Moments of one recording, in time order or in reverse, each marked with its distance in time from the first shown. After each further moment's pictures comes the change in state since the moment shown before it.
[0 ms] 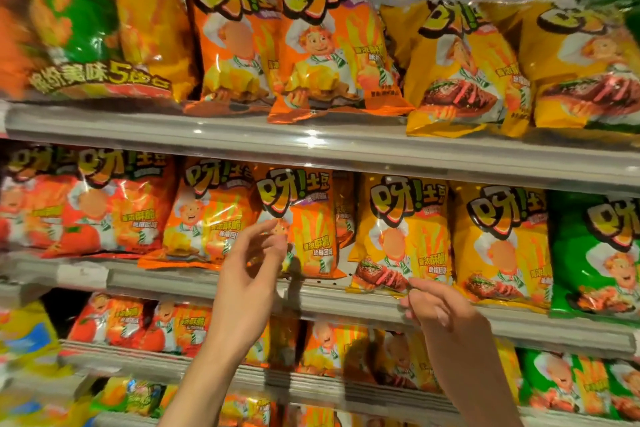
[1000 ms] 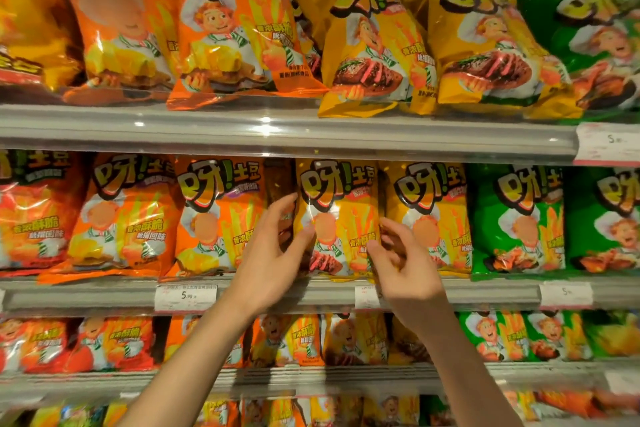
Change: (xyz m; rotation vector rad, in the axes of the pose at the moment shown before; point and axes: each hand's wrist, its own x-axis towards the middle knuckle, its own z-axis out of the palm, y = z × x) left_hand 0.027 -0.010 0.101 0.248 -0.337 0.137; right_hand 0.056 0.029 -0.034 -0.091 0.093 -0.183
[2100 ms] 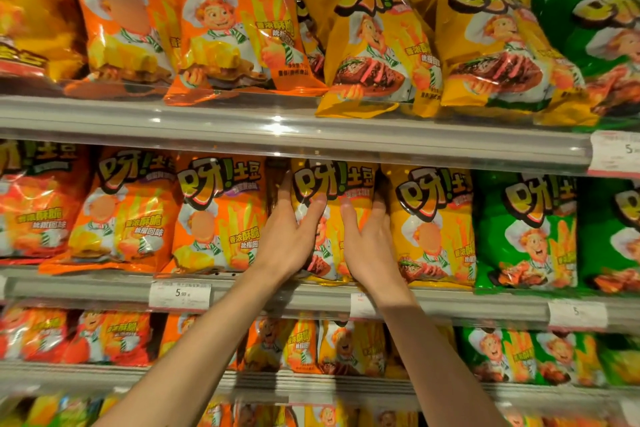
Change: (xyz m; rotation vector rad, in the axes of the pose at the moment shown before) left_hand 0.043 -0.011 0.035 0.130 0.095 -0.133; right_hand 0.054 -0.026 0.045 -0.077 -0.016 0.177
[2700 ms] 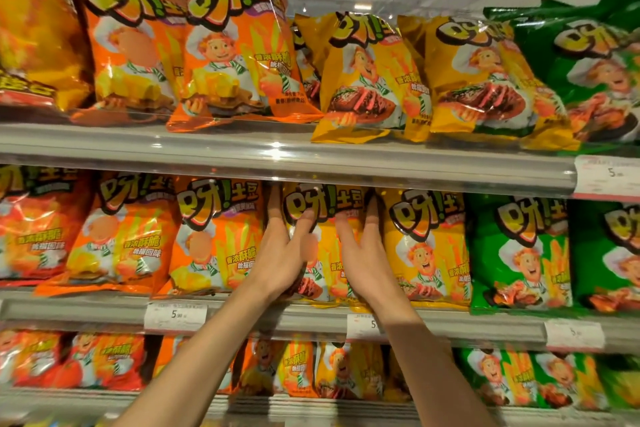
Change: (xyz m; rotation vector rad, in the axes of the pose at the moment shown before) left_hand 0.001 0.008 -0.008 -0.173 -0.053 -0.033; right_hand 0.002 -0.013 -0.012 0.178 -0.136 -0.011
